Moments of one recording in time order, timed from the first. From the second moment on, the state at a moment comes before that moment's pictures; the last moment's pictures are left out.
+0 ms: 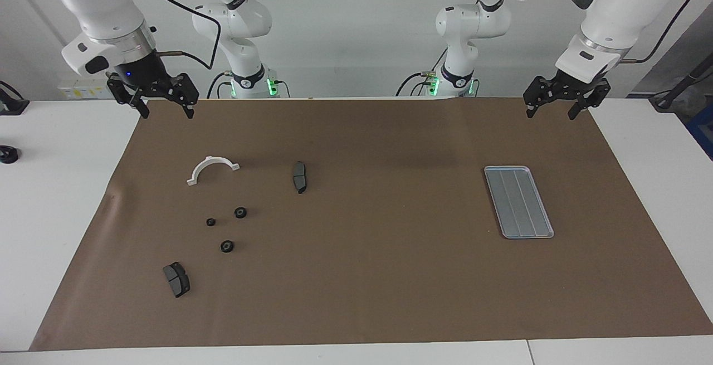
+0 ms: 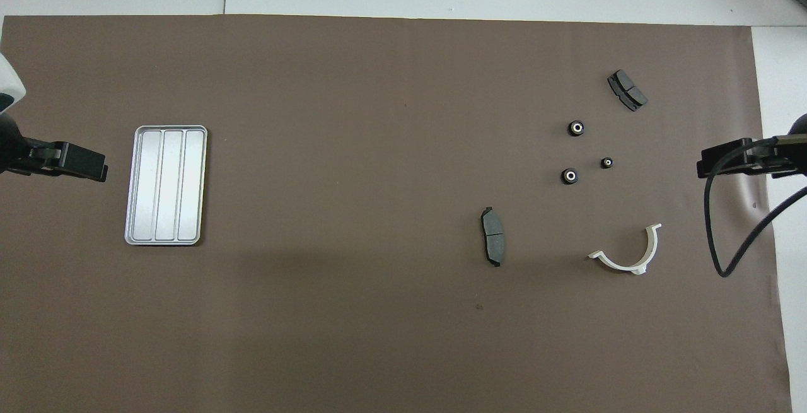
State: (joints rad) left arm -0.04 -0.02 -0.02 -1.61 0.02 1.57 0.08; right arm 0.01 -0.03 -0.02 -1.61 -0.02 1.58 0.01
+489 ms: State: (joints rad) left arm -0.04 -0.02 -0.02 -1.61 0.02 1.57 0.08; right arm 0.01 -0.03 -0.02 -1.62 -0.02 1.58 0.01
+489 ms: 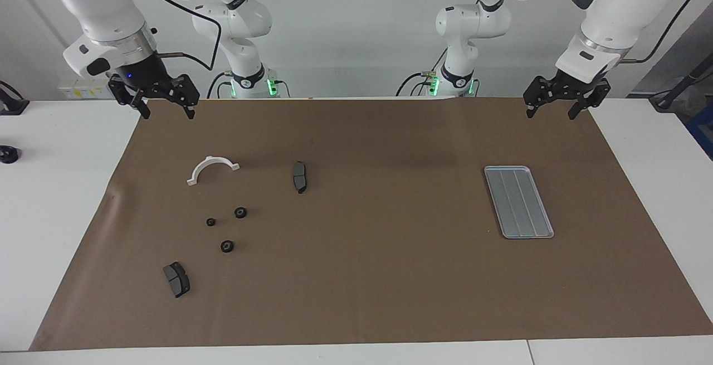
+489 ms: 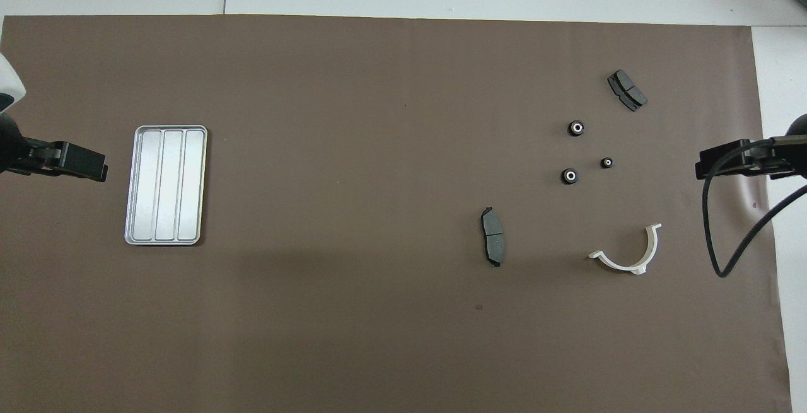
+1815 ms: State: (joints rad) left arm -0.04 -0.02 -0.02 -1.61 0.02 1.57 0.08; right arm -0.02 0.20 -0.03 -2.03 -0.01 2.33 -0.09
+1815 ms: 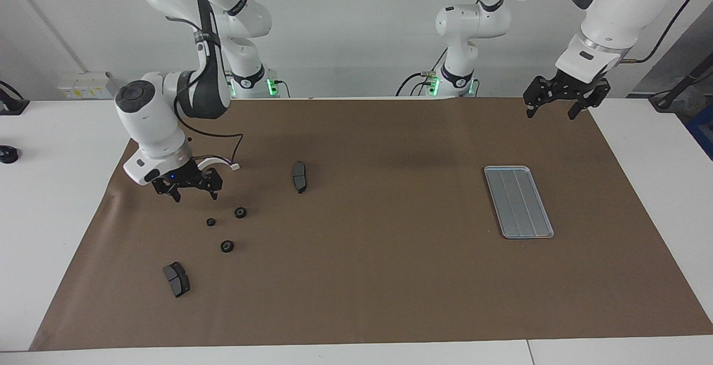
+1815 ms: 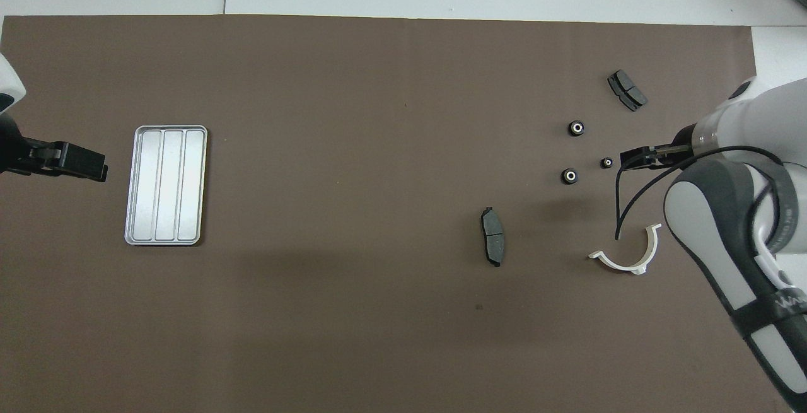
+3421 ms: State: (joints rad) left arm -0.04 -0.02 -0.02 -1.61 0.02 1.57 0.08; right arm -0.02 0.33 -0.02 -2.05 0.00 2.51 -0.09
